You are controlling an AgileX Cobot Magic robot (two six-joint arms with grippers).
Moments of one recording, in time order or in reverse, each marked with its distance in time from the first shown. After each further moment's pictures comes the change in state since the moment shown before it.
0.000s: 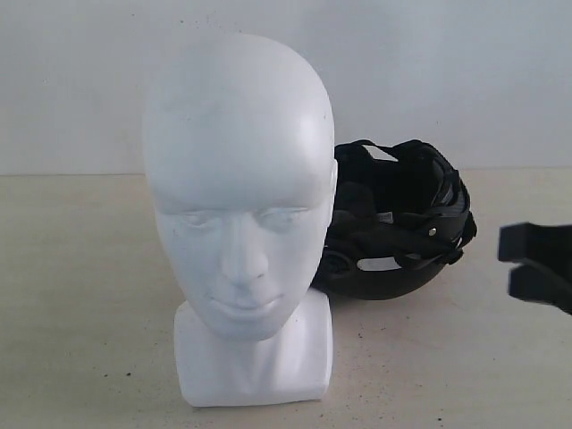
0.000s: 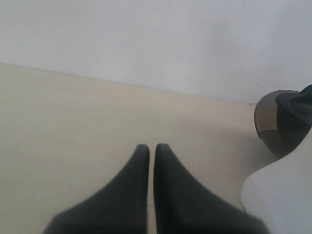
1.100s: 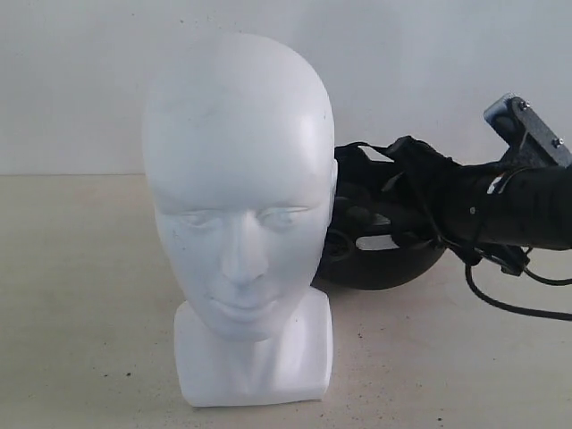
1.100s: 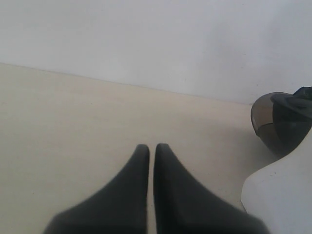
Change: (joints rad) left arm 0.000 0.000 0.000 0.000 0.000 0.000; right arm 0.022 0.597 -0.138 0.130 -0.634 0.304
